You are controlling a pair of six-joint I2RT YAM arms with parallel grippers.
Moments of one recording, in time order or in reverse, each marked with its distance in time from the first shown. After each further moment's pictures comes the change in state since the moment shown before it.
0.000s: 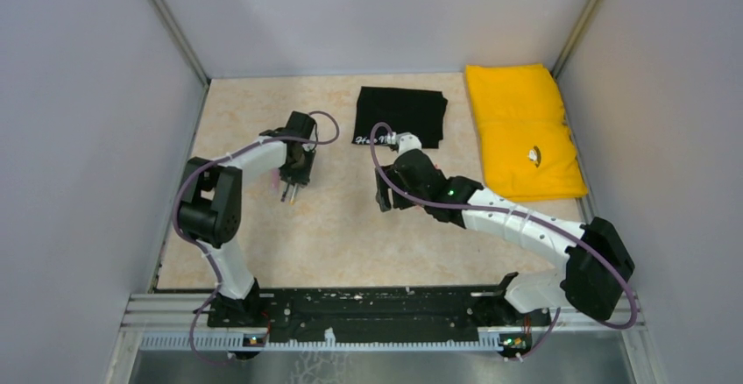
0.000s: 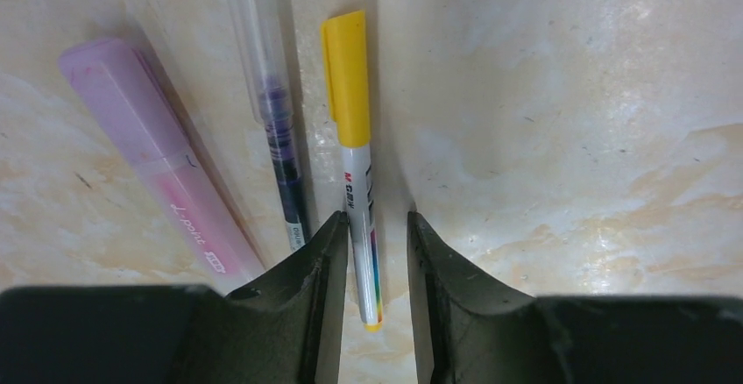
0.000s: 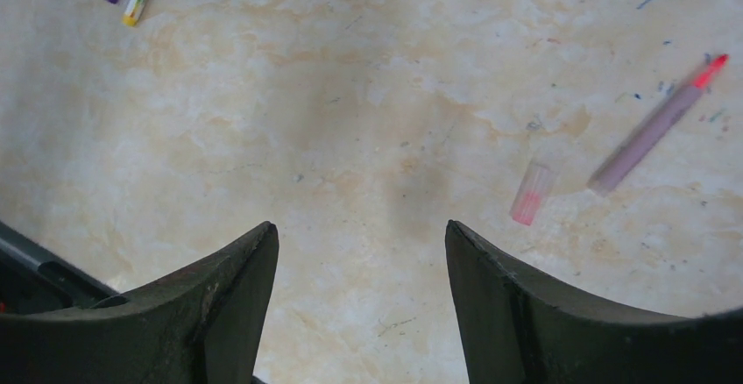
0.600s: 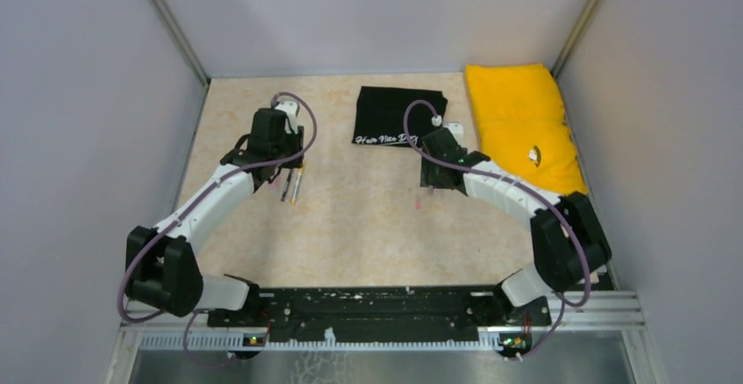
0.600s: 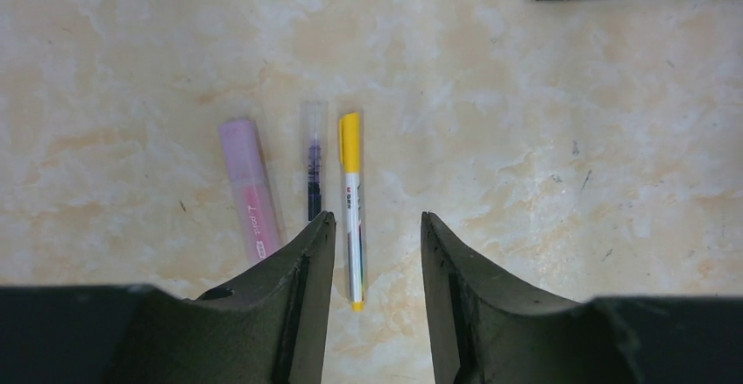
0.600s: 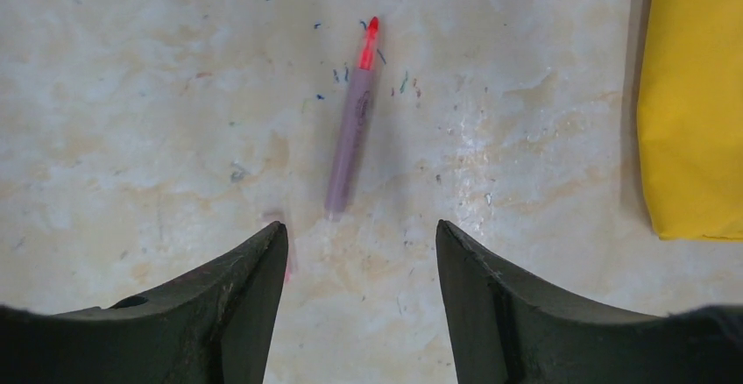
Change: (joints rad) left arm 0.000 -0.446 -0.179 0.232 0.049 -0.042; right arm -0.327 0.138 0.011 -0.111 0.163 0.010
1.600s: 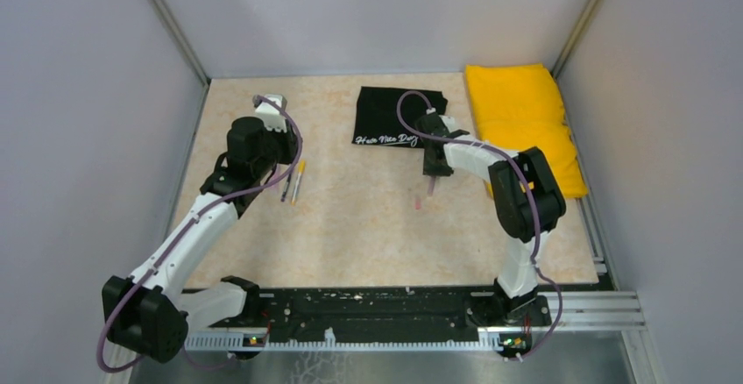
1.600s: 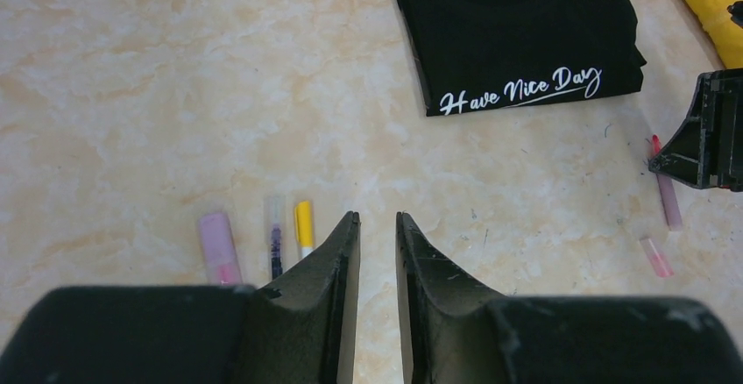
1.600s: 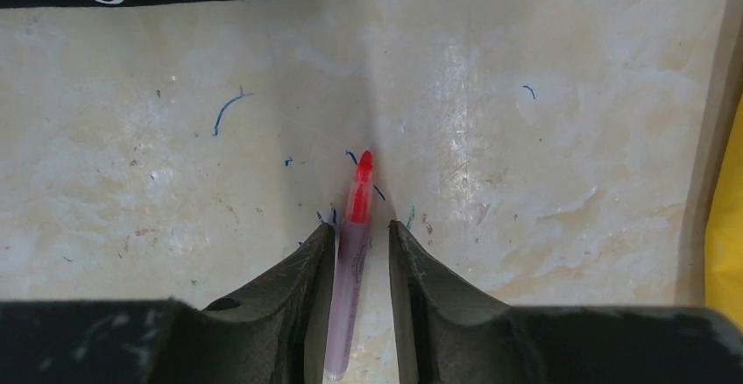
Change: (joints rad) left arm -0.016 -0.277 -0.125 0.233 0.117 -0.007; right arm -0.106 0.421 0.259 -0.023 -0.028 0.002
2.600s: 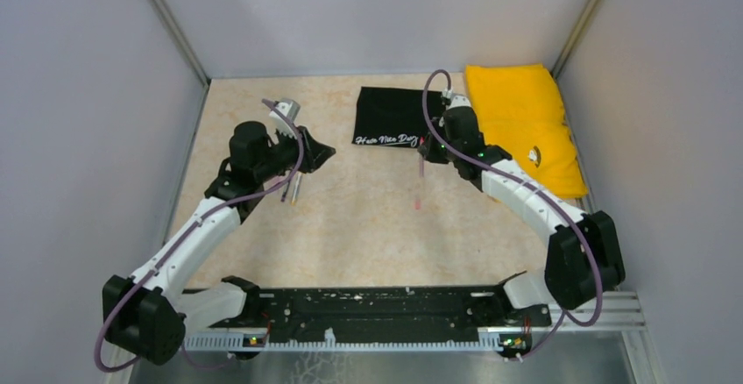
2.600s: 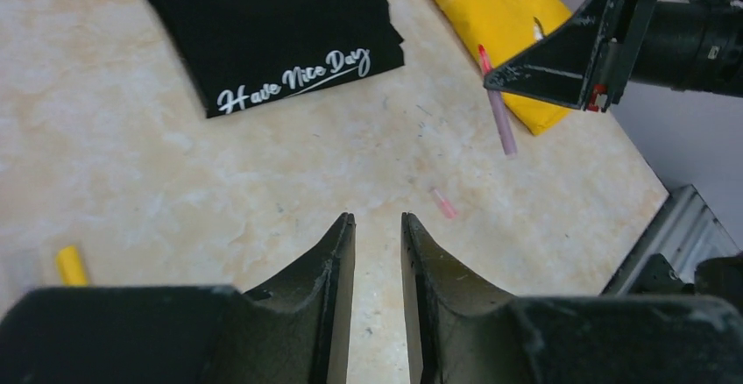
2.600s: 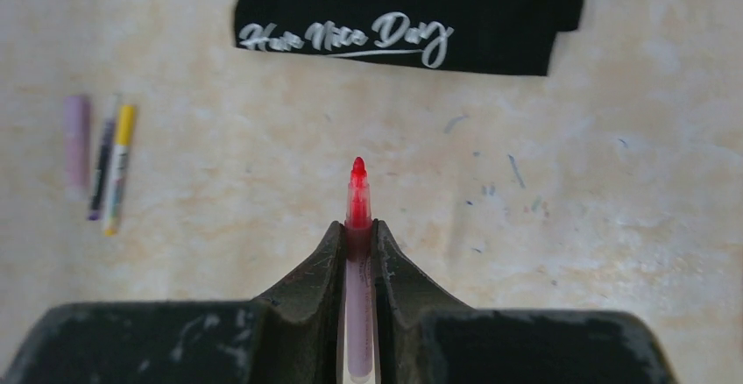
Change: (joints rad) left arm -0.019 -0.011 -0.047 0.113 0.403 -0.186; right arm -0.007 -0.446 -0.194 0.210 -0.248 -0.010
